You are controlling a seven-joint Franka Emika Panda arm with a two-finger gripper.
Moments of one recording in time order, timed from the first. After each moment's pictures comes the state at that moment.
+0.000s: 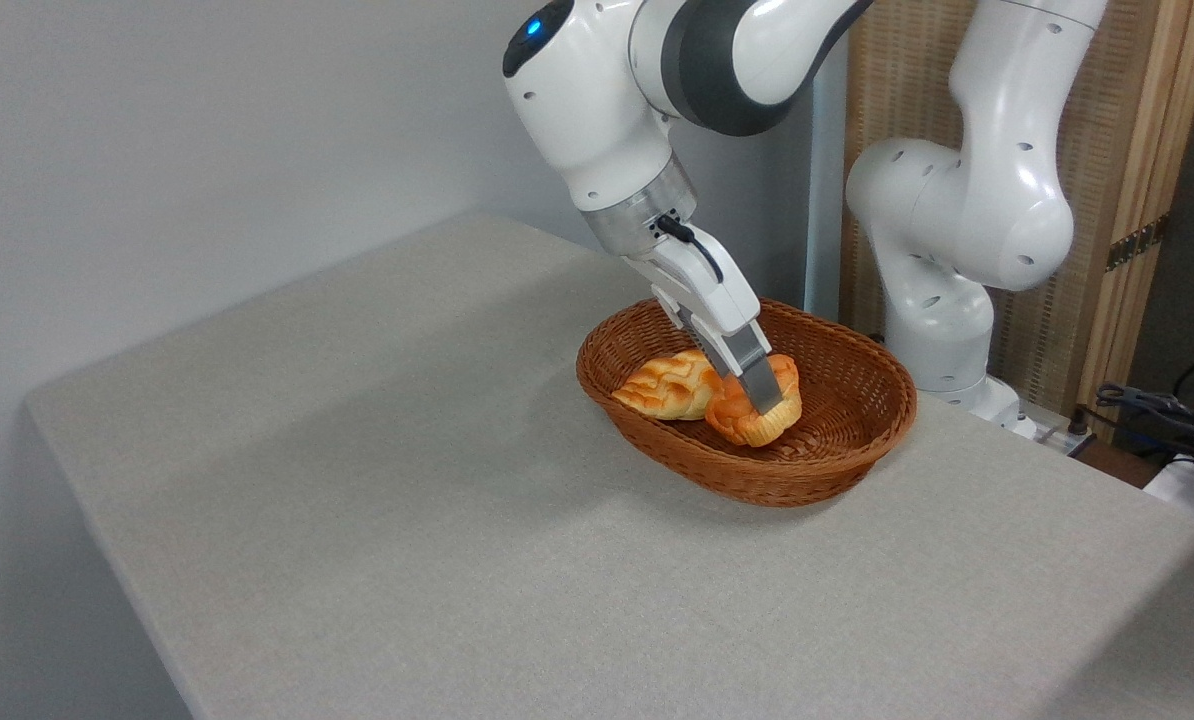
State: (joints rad) arm -0.20 -0.45 0.04 -2.44 0.15 1.61 0.85
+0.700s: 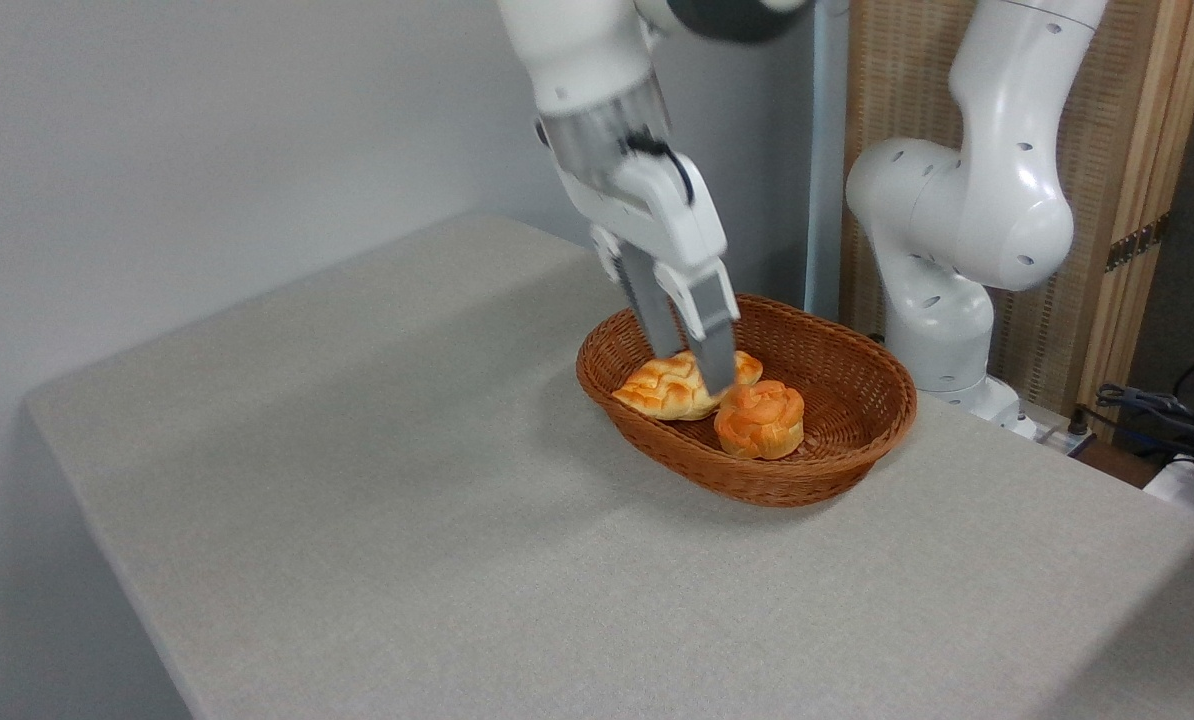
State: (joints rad) arm -0.20 -0.43 0.07 -2.22 0.15 1.64 0.85
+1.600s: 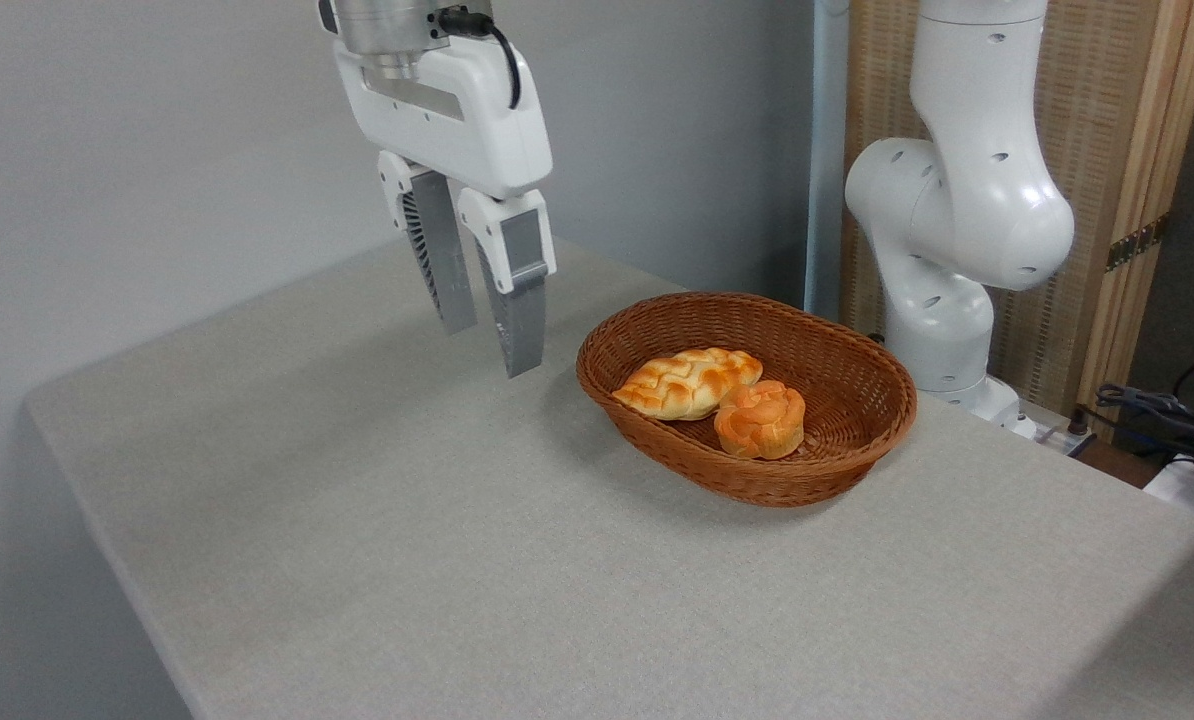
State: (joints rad) arm -0.18 -0.05 0.13 -1.62 0.03 1.58 0.78
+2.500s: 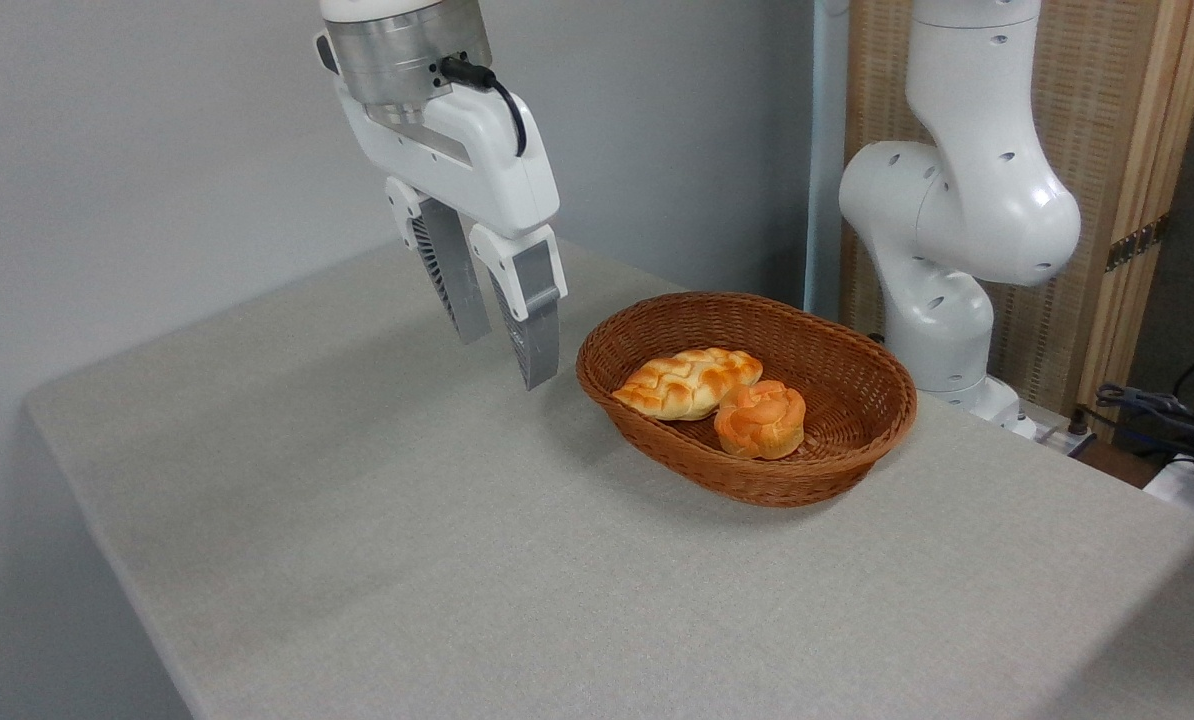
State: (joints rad) arm -0.05 -0.01 0.00 -1.61 -0.01 1.53 0.78
